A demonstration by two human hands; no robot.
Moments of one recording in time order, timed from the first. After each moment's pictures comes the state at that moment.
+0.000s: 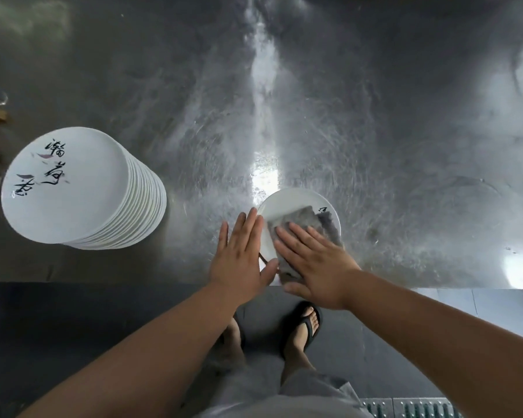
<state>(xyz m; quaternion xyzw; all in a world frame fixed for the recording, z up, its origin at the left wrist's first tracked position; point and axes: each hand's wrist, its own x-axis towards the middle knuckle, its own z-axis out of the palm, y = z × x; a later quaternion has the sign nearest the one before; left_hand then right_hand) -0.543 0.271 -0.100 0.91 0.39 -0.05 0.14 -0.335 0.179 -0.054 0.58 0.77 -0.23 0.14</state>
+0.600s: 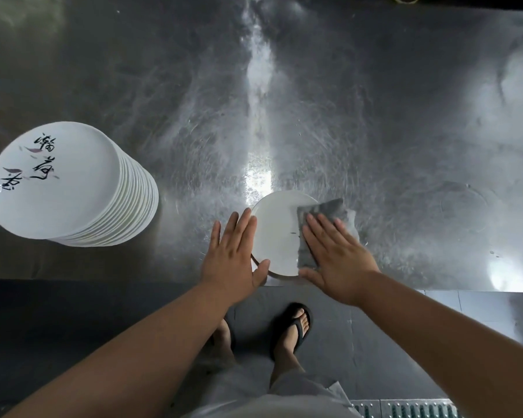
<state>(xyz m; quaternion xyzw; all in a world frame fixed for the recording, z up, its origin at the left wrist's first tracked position) -0.543 0.272 -0.102 0.91 0.39 -0.06 0.14 -0.301 0.163 -0.043 0.68 0.69 -0.19 0.15</state>
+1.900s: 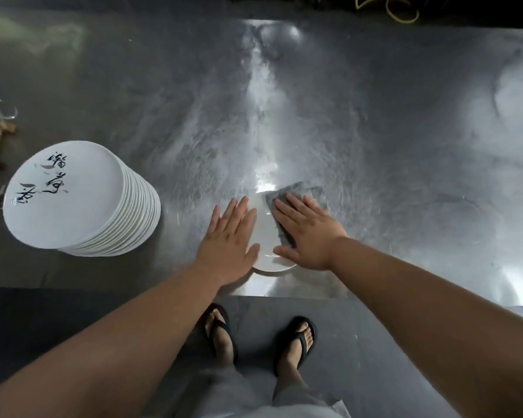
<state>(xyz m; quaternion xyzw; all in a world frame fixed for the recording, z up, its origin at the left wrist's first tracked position) -0.520 0.319 -0.082 0.93 0.35 -0.07 0.08 -0.292 0.248 -0.039 0.63 0.74 -0.18 0.15</state>
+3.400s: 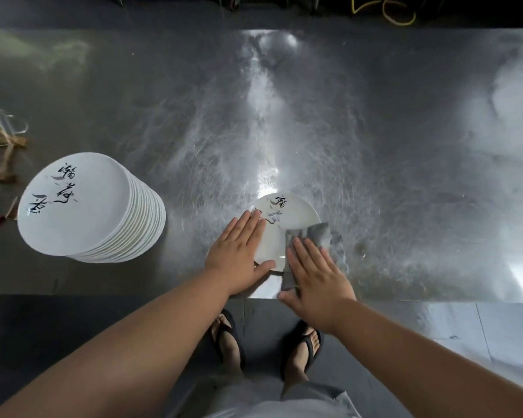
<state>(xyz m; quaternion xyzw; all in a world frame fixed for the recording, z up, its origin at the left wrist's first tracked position) -0.517 0.311 -0.077 0.93 0.32 -0.14 0.07 -0.345 0.156 -0.037 0.71 0.64 -0.25 0.13</state>
